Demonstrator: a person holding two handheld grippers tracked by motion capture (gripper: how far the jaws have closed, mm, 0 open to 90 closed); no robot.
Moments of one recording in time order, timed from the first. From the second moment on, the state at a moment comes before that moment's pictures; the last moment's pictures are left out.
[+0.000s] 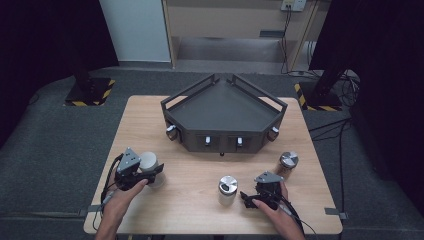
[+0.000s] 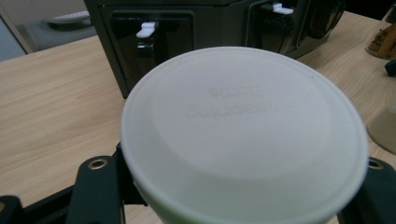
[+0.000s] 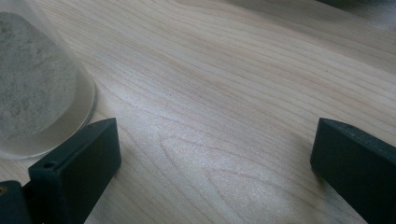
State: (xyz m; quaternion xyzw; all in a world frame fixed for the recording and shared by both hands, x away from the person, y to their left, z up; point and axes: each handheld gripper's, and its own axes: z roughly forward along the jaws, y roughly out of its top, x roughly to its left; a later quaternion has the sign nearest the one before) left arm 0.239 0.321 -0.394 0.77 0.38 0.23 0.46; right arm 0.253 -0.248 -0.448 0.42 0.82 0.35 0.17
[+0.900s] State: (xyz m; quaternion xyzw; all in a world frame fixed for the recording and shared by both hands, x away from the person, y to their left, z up) left arm 0.279 0.312 -0.366 0.80 0.30 0.20 0.48; right arm 0.253 -0.248 -0.448 0.42 0.82 0.35 0.17
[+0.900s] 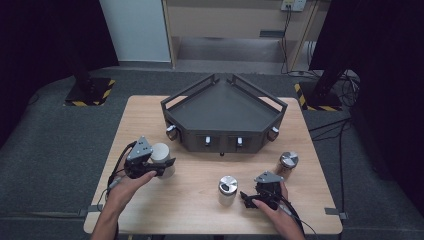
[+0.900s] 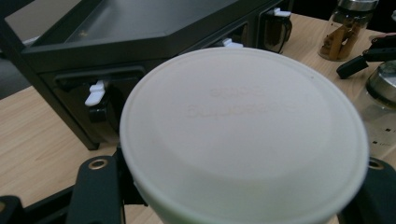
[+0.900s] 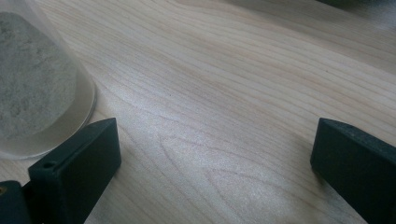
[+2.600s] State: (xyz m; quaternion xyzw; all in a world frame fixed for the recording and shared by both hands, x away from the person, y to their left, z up) left arm 0.338 0.266 -0.279 0.82 0.21 0.16 0.50; right arm 0.253 -0.248 -0.448 0.42 0.82 0.35 0.17
